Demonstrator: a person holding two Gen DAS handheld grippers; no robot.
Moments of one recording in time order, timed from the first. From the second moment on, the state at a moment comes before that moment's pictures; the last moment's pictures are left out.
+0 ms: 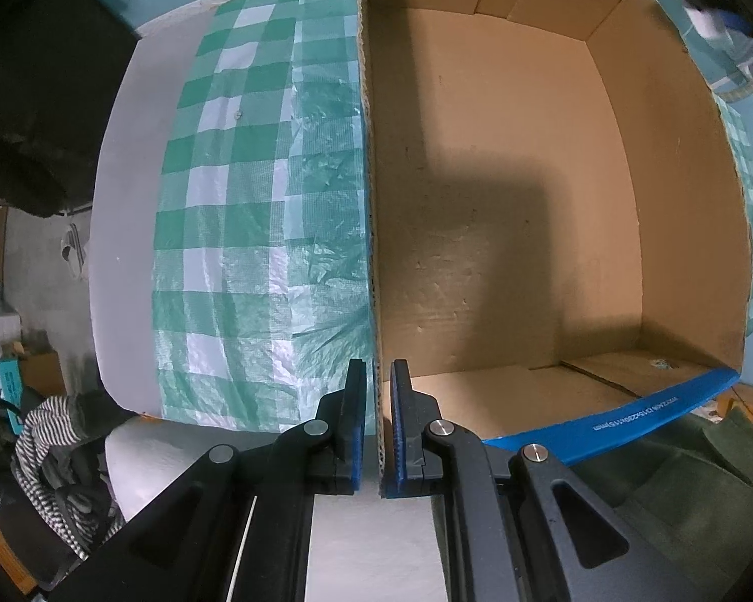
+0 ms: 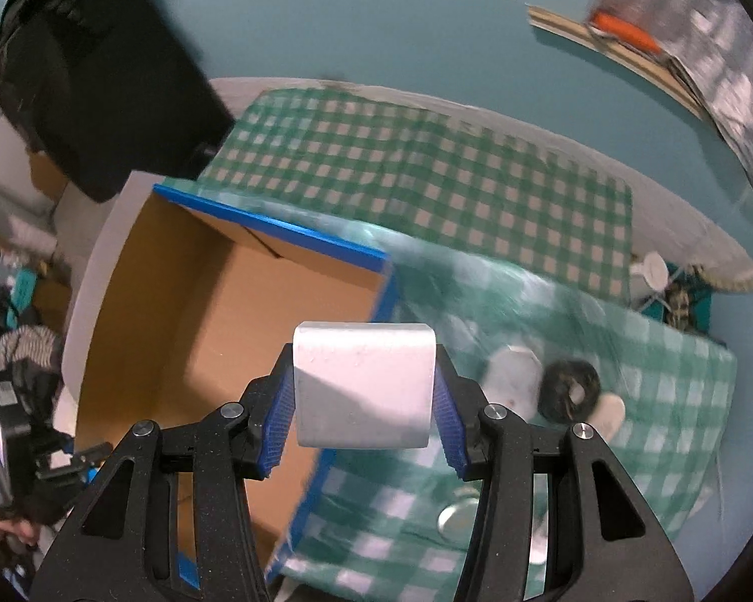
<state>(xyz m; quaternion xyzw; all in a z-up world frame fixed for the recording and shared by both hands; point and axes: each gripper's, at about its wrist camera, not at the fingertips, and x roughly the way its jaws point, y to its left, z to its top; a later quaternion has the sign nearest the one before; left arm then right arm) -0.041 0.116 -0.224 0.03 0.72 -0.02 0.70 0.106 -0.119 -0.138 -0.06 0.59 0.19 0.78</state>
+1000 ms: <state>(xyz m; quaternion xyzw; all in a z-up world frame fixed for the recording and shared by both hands) -0.036 0.123 -0.222 0.01 0.71 -0.01 0.70 0.131 -0.061 -0.189 -0.09 0.63 0.22 0.74</state>
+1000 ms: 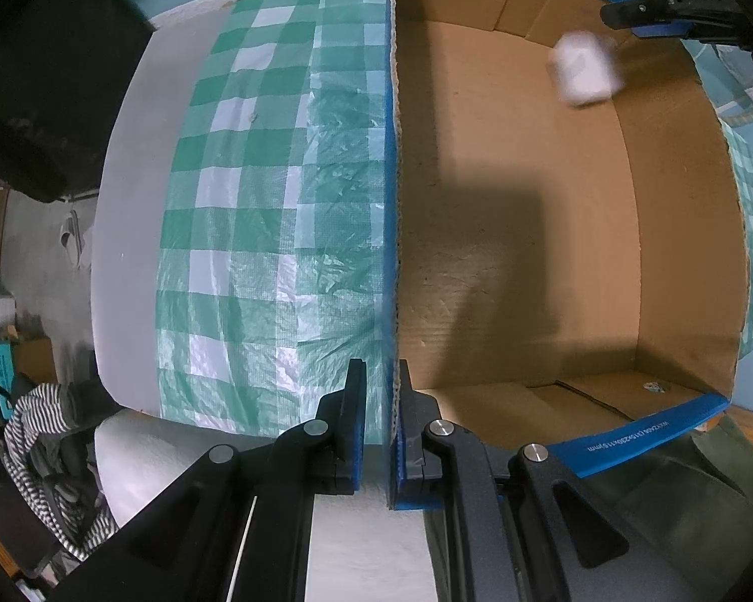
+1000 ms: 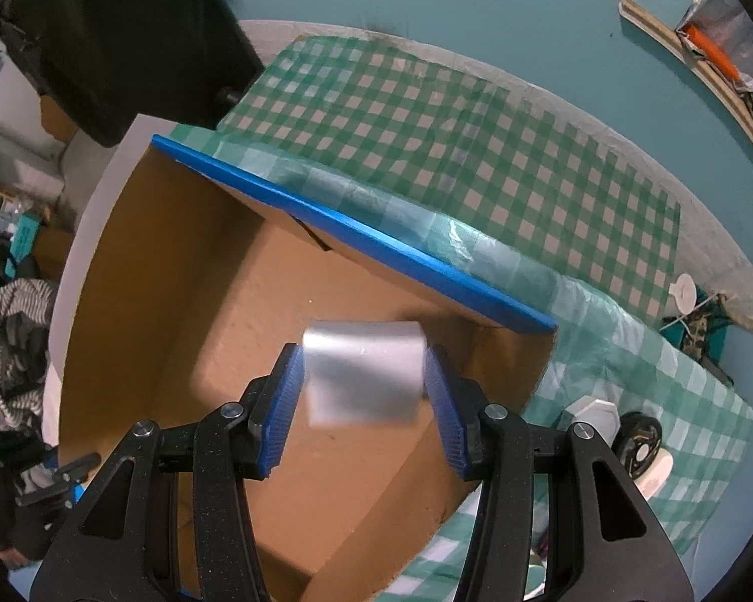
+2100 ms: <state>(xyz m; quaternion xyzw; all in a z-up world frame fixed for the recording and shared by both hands) -0.035 0.123 -0.221 0.01 0.71 -0.01 0.71 0.091 -0.132 -0.101 -0.06 0.59 0.19 0.78</state>
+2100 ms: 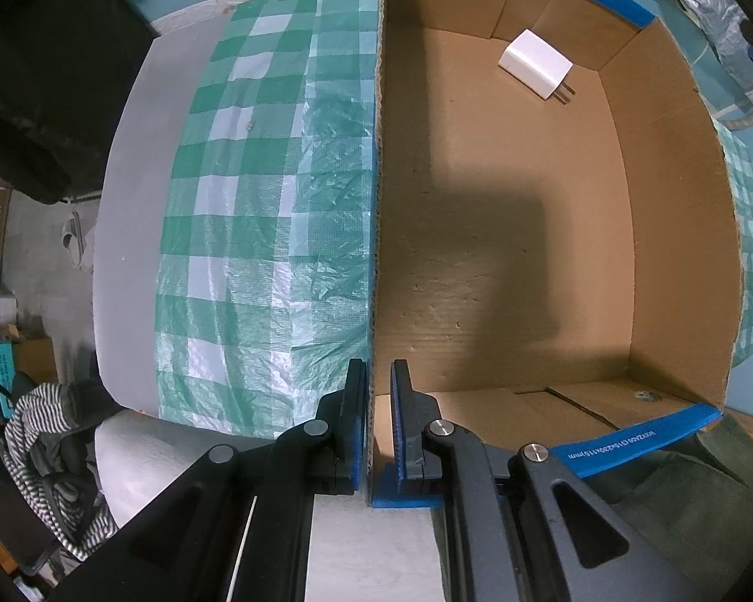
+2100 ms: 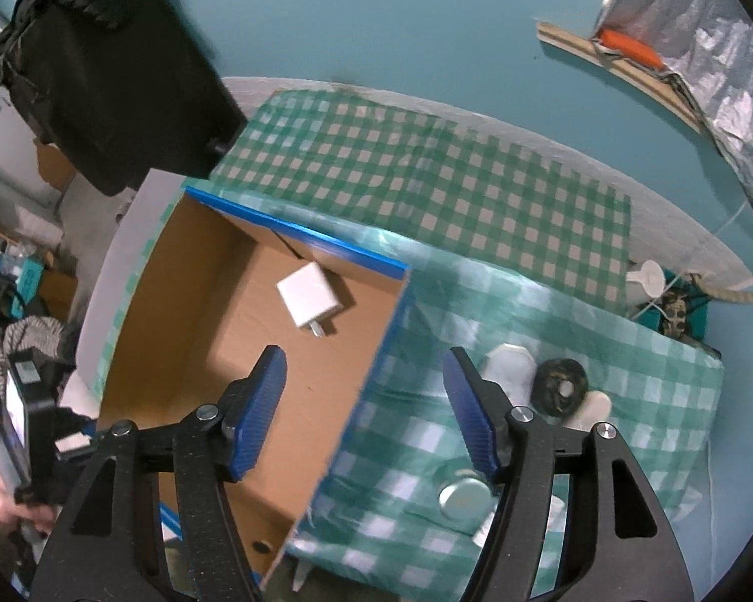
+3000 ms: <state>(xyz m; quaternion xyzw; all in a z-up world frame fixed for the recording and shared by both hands) -0.040 0.119 -0.215 0.02 0.70 0.00 0.71 0.036 -0.226 -0.201 -0.02 0.65 0.11 0.75</state>
